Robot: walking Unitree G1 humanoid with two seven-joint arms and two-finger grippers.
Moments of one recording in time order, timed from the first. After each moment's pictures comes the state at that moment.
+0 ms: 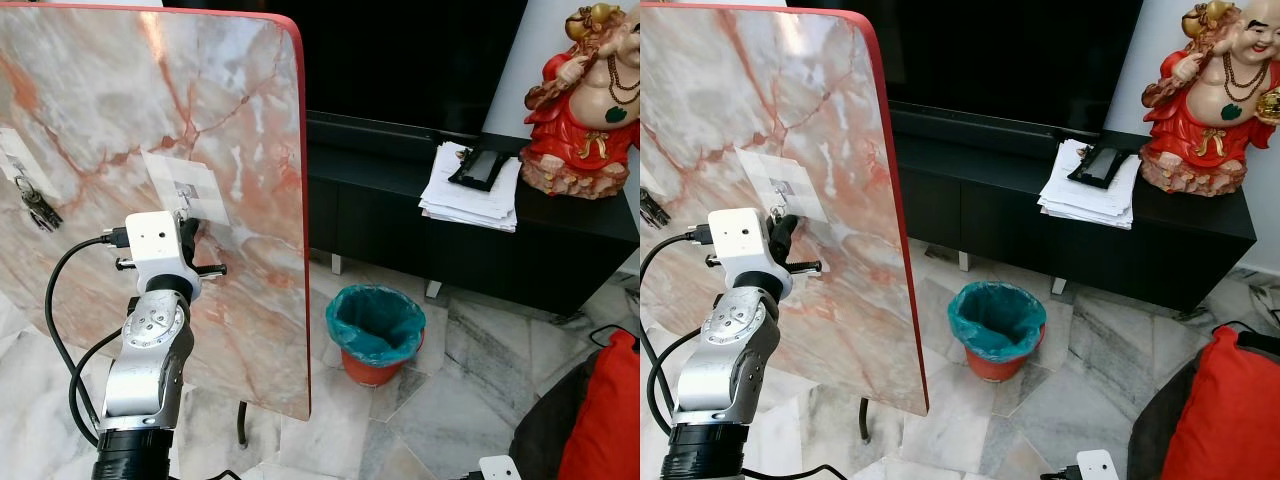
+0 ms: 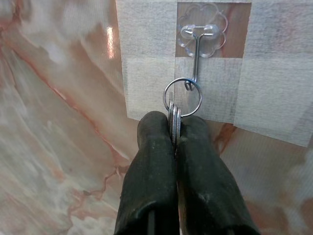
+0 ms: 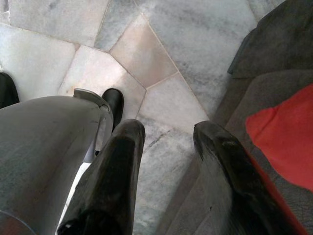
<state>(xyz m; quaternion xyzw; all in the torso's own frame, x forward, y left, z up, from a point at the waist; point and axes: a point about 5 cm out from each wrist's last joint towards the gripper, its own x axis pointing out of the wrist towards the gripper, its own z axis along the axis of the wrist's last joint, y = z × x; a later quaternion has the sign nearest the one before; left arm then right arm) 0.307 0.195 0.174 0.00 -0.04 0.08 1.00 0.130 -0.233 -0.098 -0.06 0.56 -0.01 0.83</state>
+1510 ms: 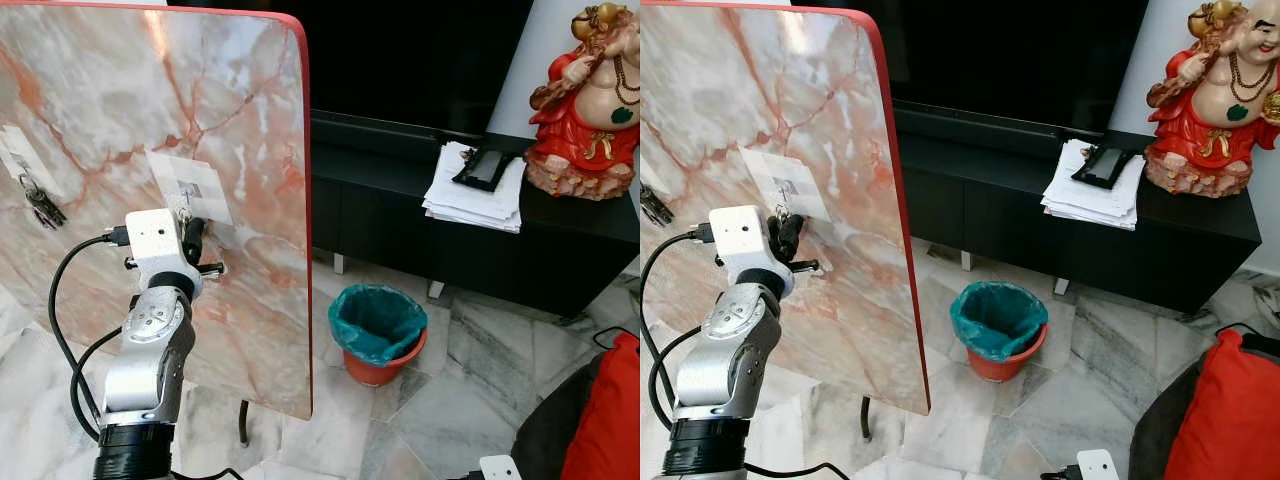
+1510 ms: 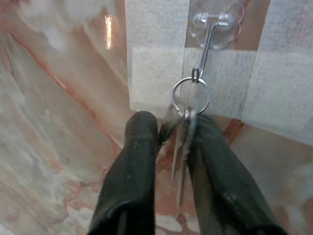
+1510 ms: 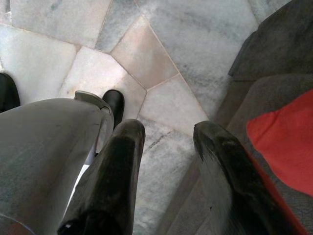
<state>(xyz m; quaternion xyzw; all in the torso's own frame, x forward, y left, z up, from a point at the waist) 0.308 0.195 0.173 -0.01 -0.02 0.07 1.00 0.131 -0.233 -0.098 -0.06 0.56 -0.01 0.83</state>
